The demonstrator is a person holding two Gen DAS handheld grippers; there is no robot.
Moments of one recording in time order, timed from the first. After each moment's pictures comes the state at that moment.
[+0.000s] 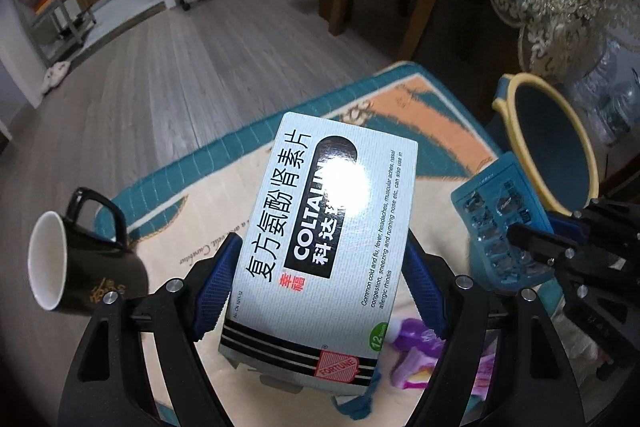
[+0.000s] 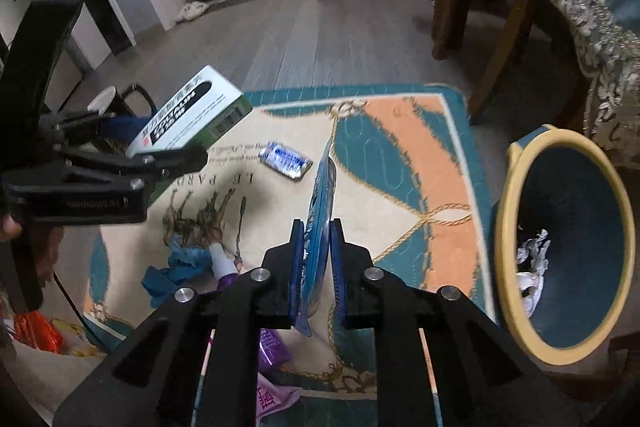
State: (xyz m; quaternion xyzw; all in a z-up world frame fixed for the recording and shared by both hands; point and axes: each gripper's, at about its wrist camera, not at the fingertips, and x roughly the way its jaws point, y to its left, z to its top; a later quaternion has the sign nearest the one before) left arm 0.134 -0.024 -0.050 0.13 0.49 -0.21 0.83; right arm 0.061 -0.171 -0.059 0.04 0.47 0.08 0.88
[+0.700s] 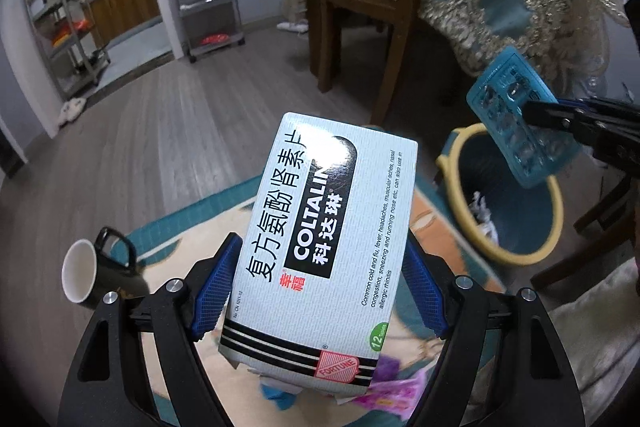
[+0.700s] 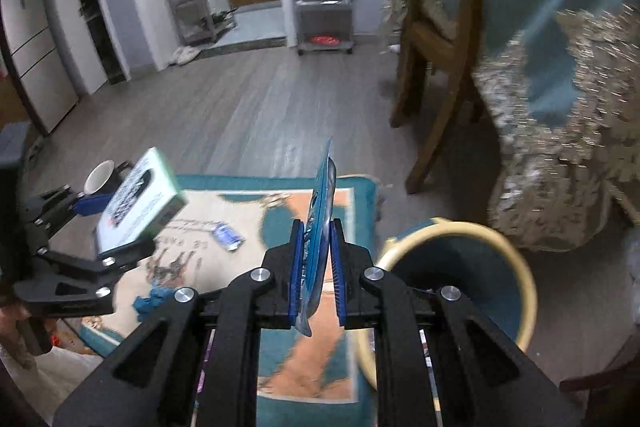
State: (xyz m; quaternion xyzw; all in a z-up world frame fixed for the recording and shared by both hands) left arm 0.082 -0.083 0.021 0.12 0.42 -0.21 0.88; right arm 0.059 -0.284 0.053 0.01 0.40 0.05 0.92
